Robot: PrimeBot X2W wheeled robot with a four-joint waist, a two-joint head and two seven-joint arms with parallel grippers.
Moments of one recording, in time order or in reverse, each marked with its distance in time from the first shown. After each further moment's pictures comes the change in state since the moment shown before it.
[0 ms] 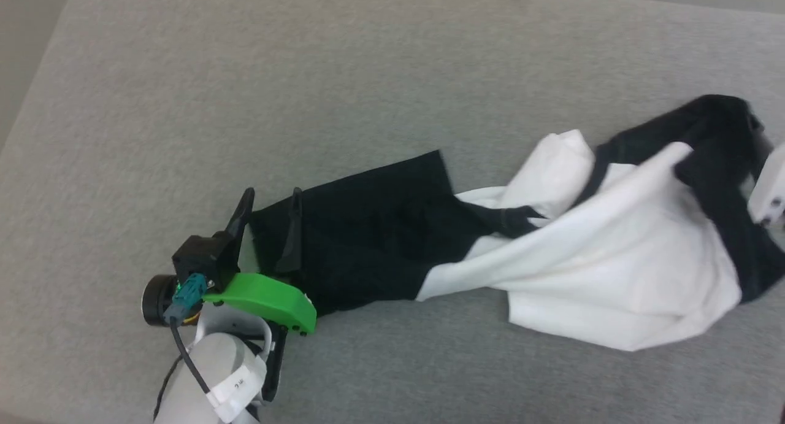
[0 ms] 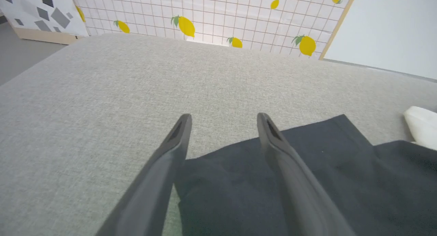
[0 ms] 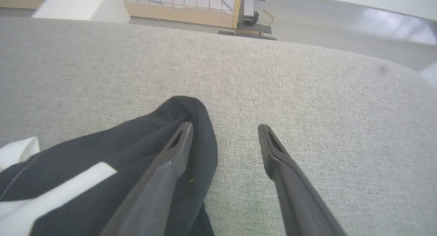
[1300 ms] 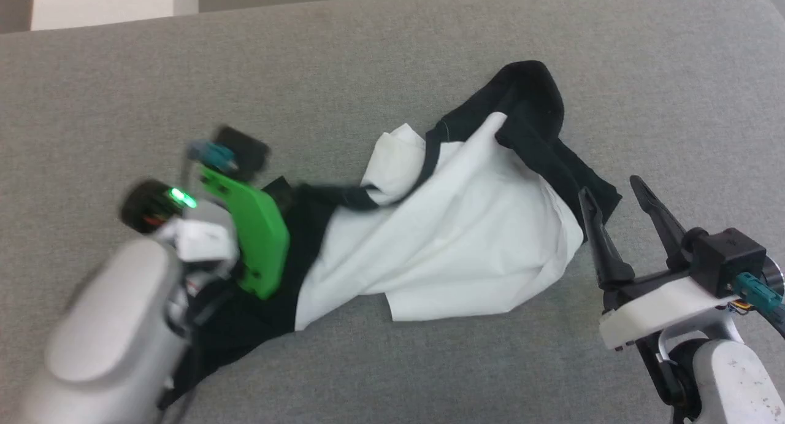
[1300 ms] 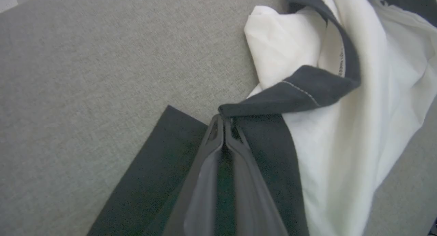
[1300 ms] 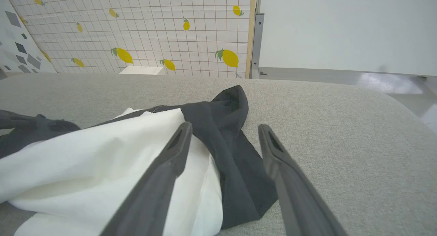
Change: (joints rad) left arm -0.273 0.319 -0.242 -0.101 -0.271 -0.176 0.787; right arm 0.430 0.176 0.304 -0.421 0.056 0.000 -0.463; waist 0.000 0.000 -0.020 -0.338
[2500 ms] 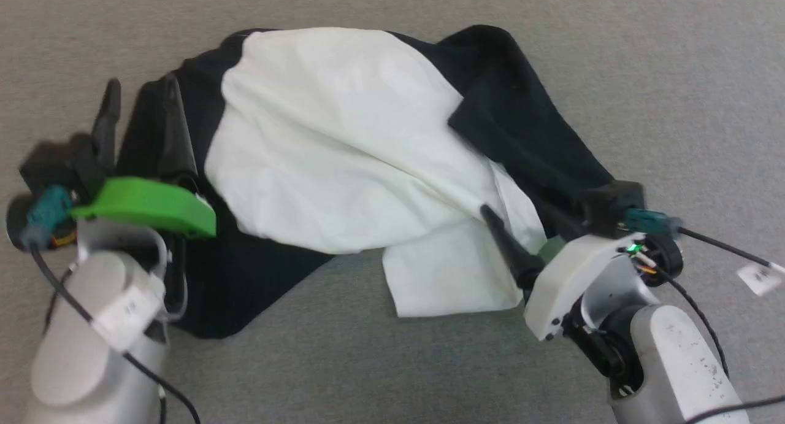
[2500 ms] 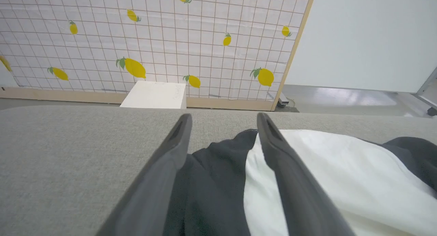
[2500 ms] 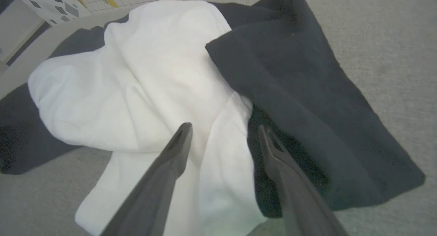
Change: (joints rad) left arm 0.071 -0.077 0.266 0.022 0.117 0.303 -0.741; right arm -0.137 0.067 0.156 0.065 0.137 0.000 0.373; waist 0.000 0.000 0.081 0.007
